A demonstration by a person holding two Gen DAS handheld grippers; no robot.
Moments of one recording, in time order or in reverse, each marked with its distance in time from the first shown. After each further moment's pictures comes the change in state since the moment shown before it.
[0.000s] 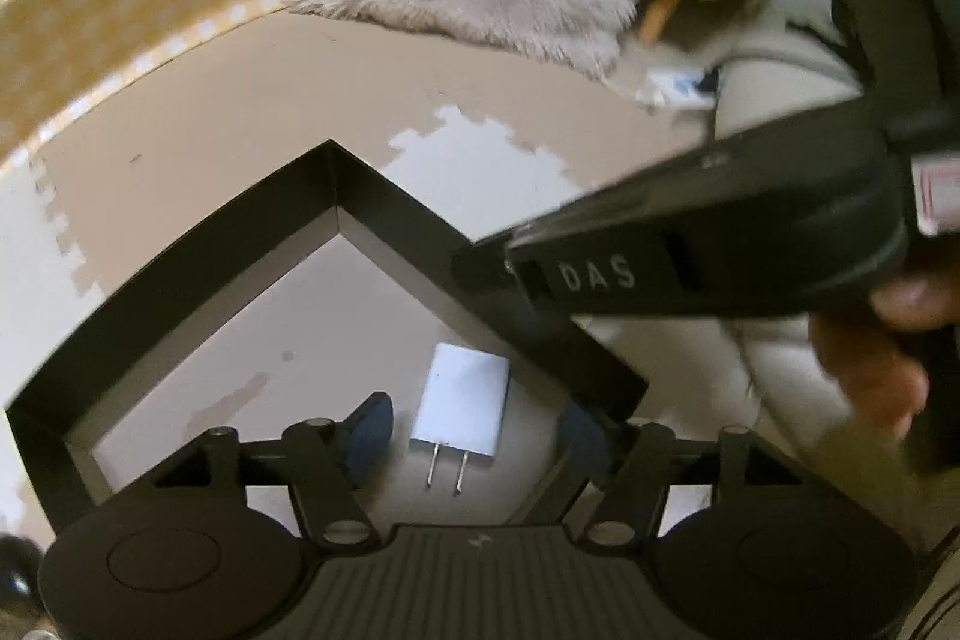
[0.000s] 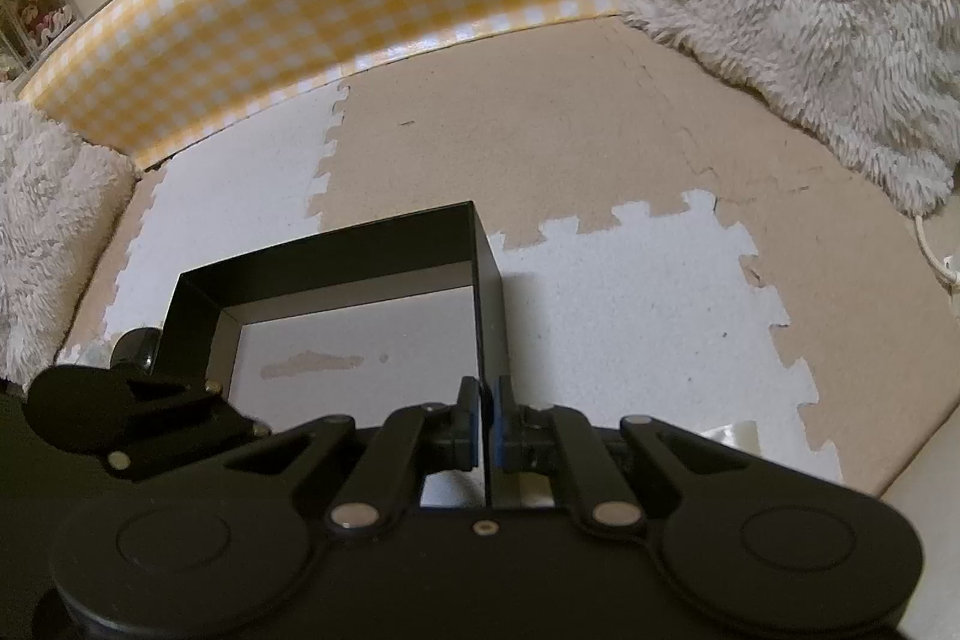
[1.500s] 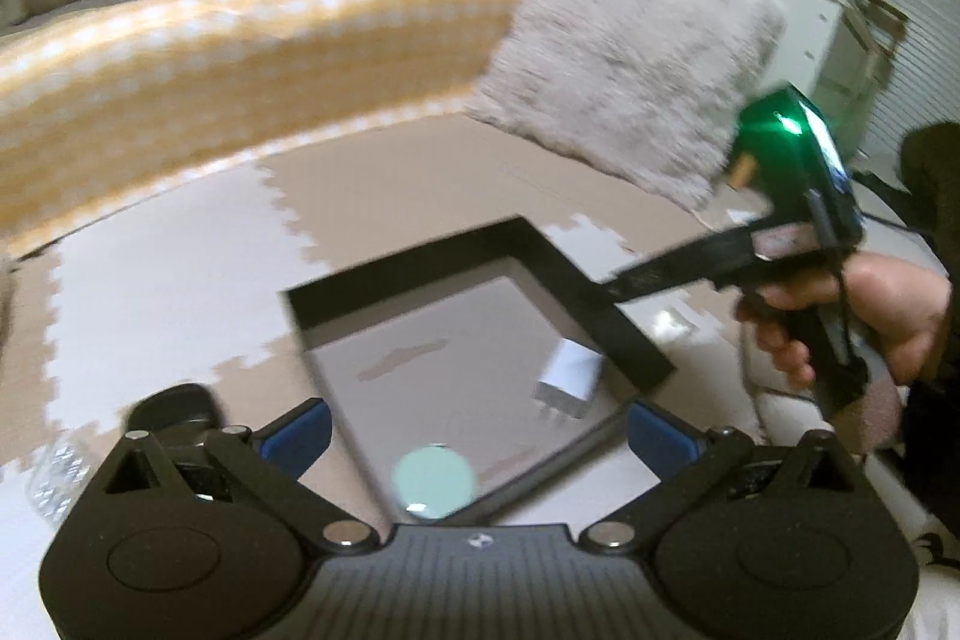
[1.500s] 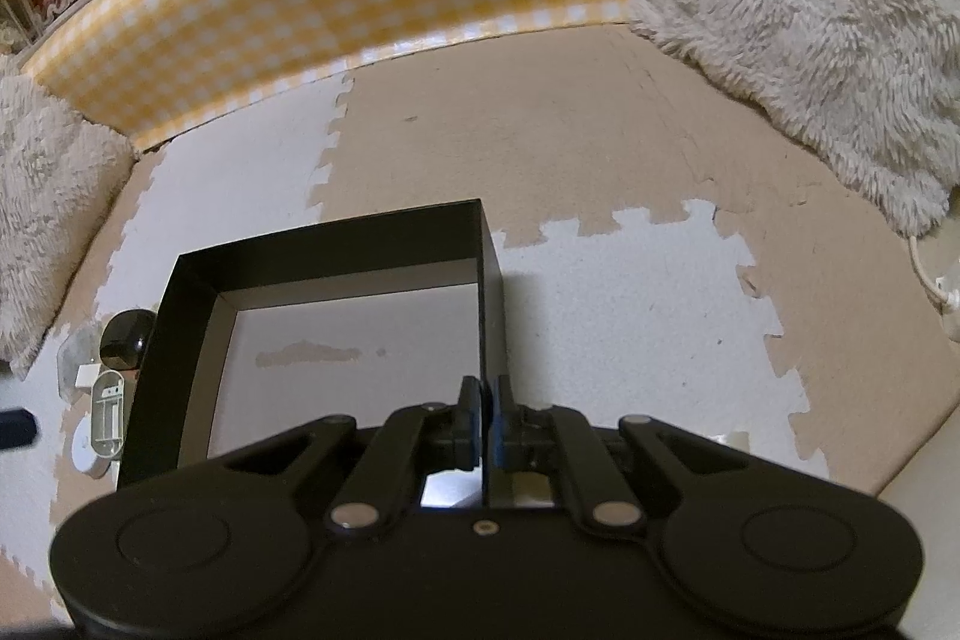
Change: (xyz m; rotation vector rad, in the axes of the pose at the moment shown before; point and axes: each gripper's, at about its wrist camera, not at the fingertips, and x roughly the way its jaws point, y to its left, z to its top) left arm -0.137 0.006 -0.080 -0.202 -0.256 0.239; right arm -0.001 0.009 -0.003 -0.052 -0.003 -0.031
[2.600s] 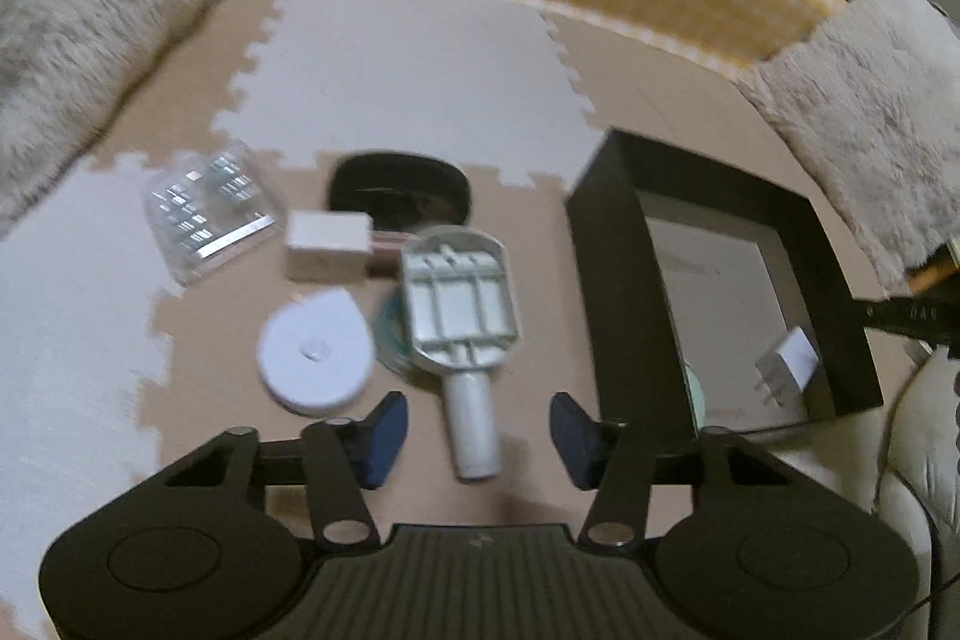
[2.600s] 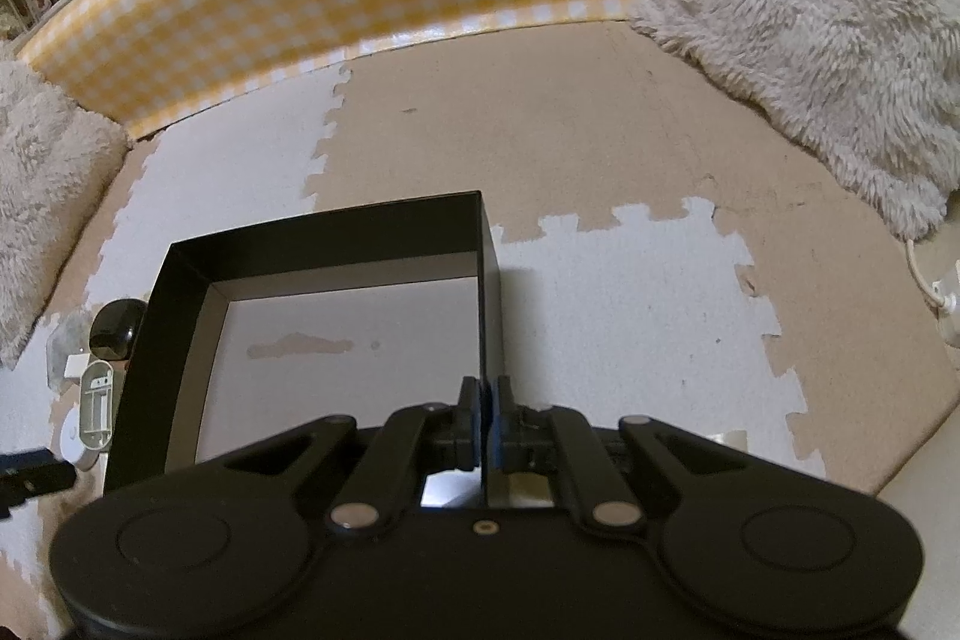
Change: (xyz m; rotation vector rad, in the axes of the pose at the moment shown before) left arm 0.019 0.096 -0.069 -0.480 0.163 0.183; right arm 0.004 0.005 -0.001 -0.019 0.012 -0.022
